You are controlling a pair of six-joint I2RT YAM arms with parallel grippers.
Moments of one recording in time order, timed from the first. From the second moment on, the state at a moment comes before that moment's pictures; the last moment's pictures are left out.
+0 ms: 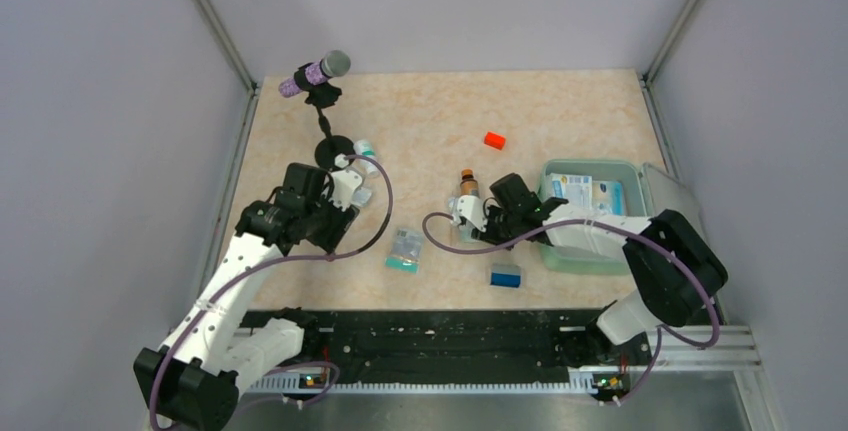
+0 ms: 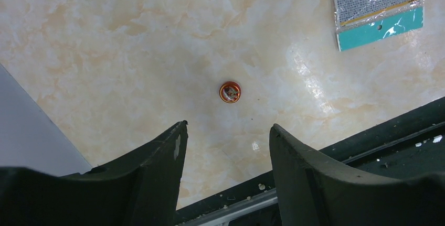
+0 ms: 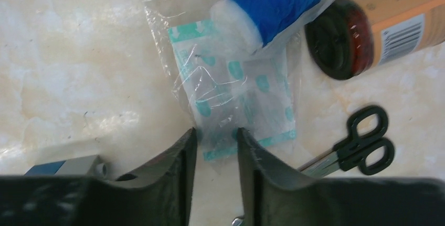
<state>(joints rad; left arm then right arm) -0.32 0.96 0.91 -0.94 -0.02 0.31 0.67 1.49 0.73 -0.25 -0.20 -0.69</state>
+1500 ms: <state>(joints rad) -0.31 0.95 0.91 -0.88 0.10 0.30 0.14 0.80 0.76 -0.44 0.17 -0.43</state>
